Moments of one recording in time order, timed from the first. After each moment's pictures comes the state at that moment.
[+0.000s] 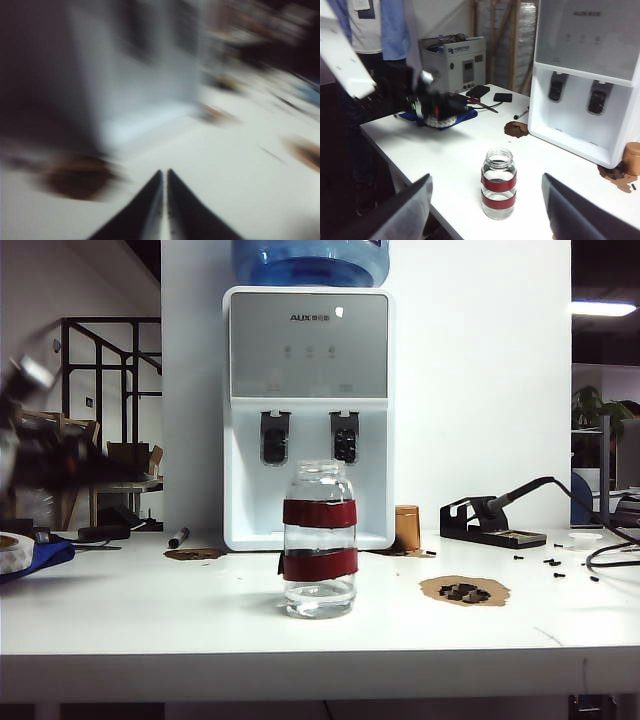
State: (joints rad) left arm 0.07 1.87 0.71 1.02 0.81 0.01; right arm 0.14 0.30 0.52 -0.37 -0.67 -0.11
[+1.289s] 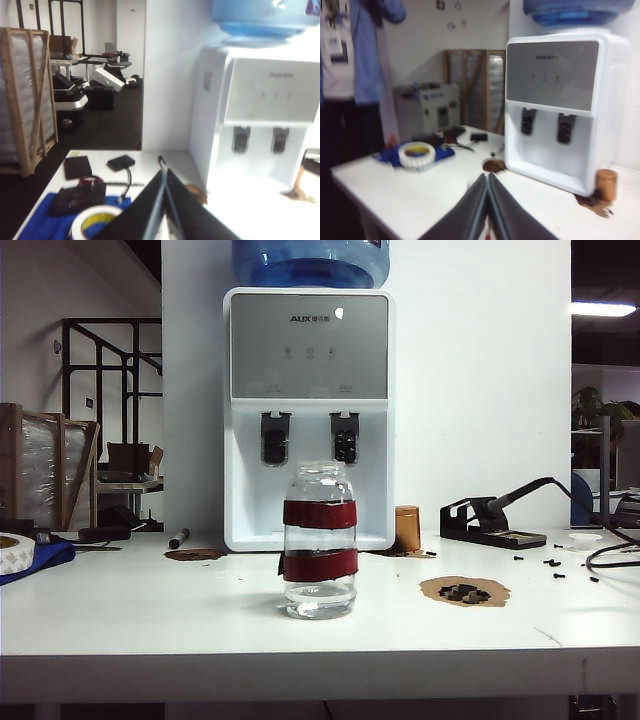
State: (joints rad) left arm 0.14 0.19 0.58 -0.35 0.18 -0.09; right arm 0.14 0.00 0.31 -0.18 -0.55 0.07
